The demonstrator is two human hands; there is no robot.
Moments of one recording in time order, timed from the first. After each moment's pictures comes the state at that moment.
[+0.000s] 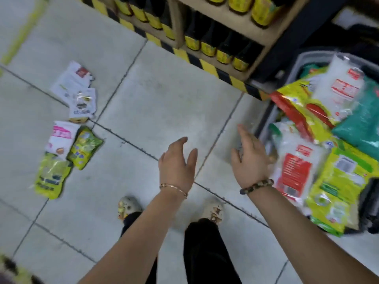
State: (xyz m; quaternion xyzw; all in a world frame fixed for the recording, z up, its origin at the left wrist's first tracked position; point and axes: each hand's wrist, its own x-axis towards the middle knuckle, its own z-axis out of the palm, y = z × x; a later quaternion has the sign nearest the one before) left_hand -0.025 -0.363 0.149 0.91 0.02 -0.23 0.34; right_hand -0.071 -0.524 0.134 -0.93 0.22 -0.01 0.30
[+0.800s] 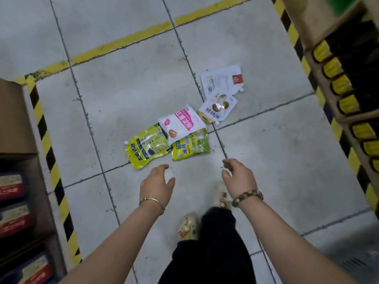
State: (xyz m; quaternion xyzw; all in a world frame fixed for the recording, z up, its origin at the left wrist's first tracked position) left_hand 0.056 0.126 0.063 0.87 0.33 -0.25 0.26; right_hand 0.144 -0.067 0.073 -0.89 0.05 0.33 0.30
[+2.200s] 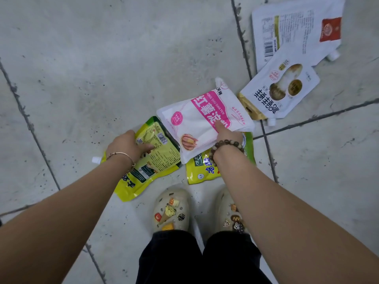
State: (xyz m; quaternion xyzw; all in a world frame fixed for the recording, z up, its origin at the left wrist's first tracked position) left_hand 0.167 0.327 -0.267 0.83 0.38 -0.38 0.16; right_hand 0.281 0.125 -0.250 -0.66 0.52 0.35 0.41
